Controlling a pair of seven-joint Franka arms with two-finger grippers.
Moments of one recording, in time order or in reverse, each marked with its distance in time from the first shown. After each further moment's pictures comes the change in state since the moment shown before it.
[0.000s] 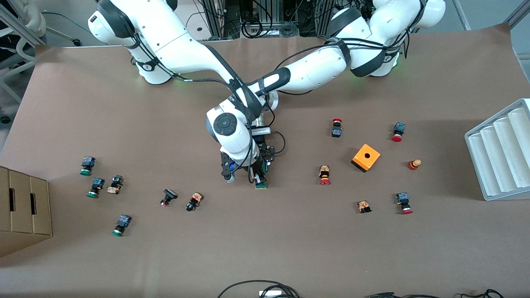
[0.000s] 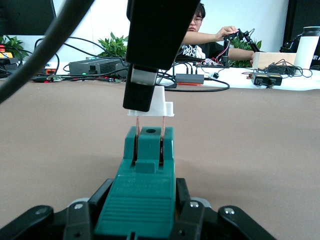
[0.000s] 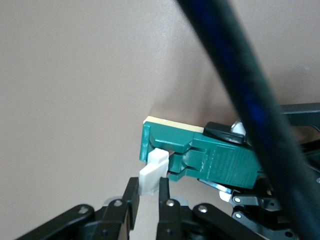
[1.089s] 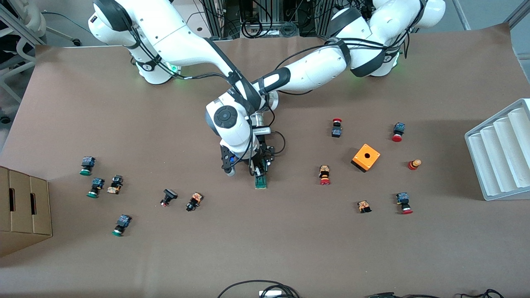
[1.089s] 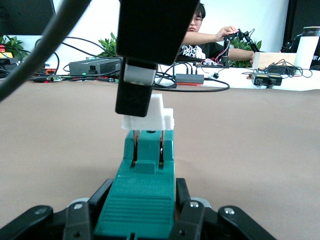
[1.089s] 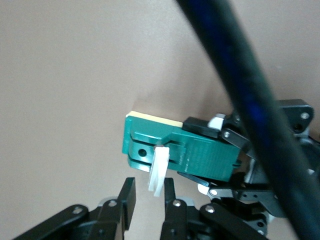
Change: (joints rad) left arm 0.000 0.000 0.000 0.000 0.000 0.000 0.000; right arm 0.014 -0.046 0.004 -0.062 -0.006 0.004 -0.004
